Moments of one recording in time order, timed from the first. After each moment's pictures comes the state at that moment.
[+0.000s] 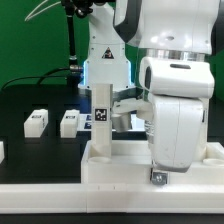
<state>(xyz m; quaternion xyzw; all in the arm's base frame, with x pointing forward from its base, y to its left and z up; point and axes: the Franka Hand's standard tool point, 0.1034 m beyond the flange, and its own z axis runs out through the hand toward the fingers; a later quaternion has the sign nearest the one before) 0.658 0.024 0.029 0.74 0.67 0.02 0.08</state>
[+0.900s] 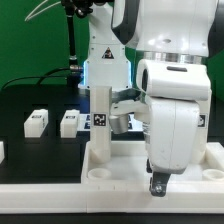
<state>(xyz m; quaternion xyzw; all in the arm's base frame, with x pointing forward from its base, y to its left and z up) 0.656 0.020 0.028 0.74 0.66 0.02 0.08</state>
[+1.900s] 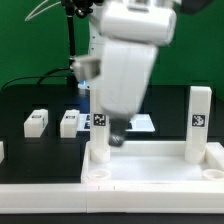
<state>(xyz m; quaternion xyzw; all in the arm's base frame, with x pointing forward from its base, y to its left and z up) 0.654 -0.036 0.106 0.77 0.63 -0.01 0.08</state>
